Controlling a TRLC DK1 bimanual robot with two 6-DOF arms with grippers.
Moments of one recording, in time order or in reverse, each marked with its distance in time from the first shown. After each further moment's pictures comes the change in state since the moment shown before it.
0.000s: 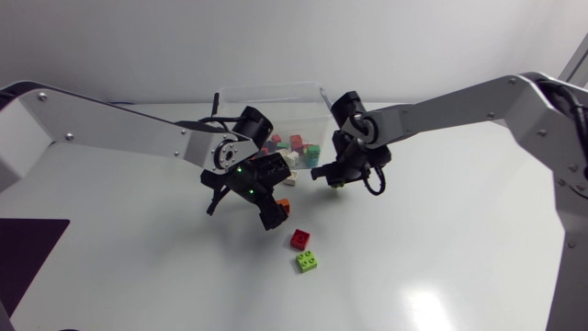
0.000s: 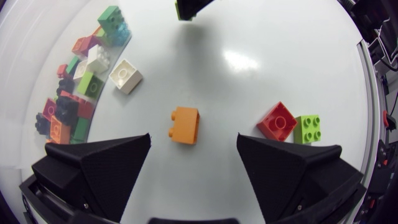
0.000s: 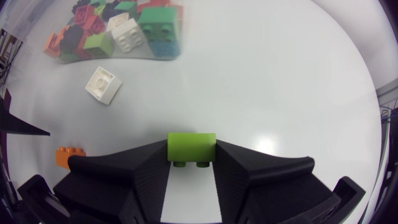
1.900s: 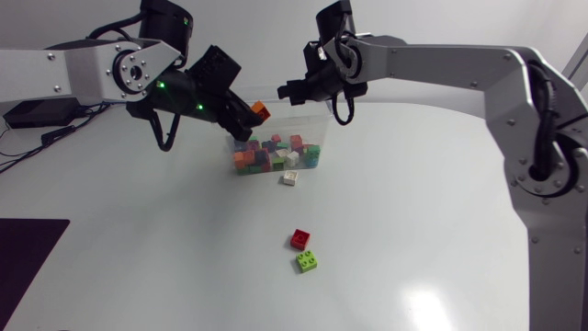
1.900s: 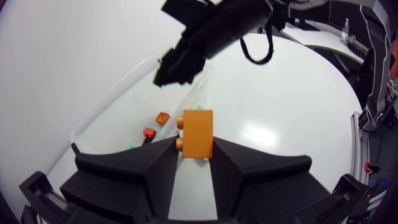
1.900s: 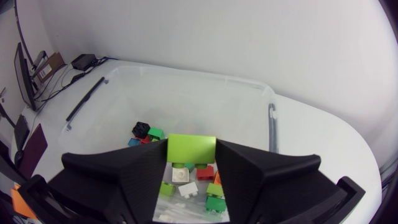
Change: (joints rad) left arm 0.203 -0.294 0.092 0.079 0.205 -0.089; right arm 0.047 0.142 0.562 0.092 -0.108 -0.092
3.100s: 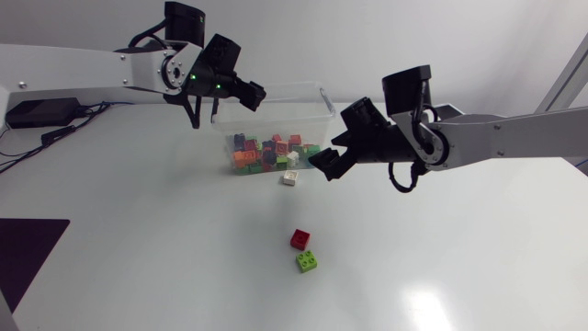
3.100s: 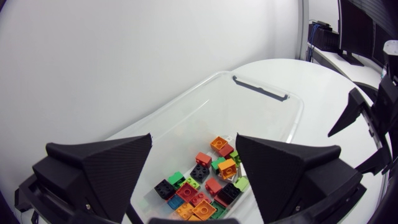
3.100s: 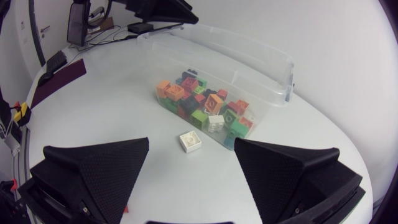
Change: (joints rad) left arm 0.059 0.285 0.249 0.217 -0.159 -0.175; right arm -0.058 -0.528 -0.960 0.444 -0.282 -0.340
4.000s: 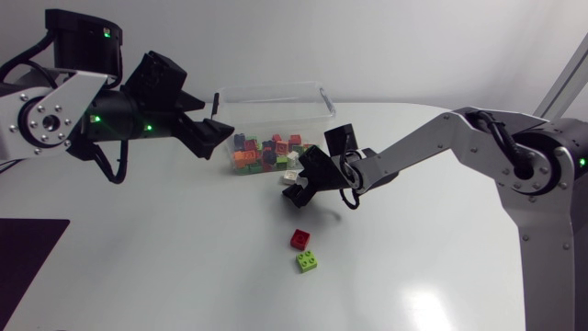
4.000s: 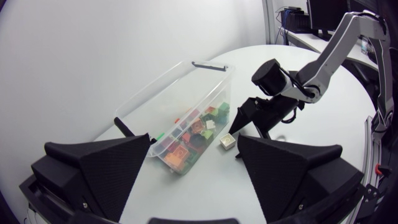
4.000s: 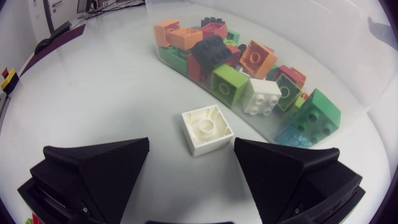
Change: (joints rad) left arm 0.002 -0.618 -0.616 -0.031 0.051 0.129; right arm 0.048 0.566 0.266 0.180 -0.045 -0.089
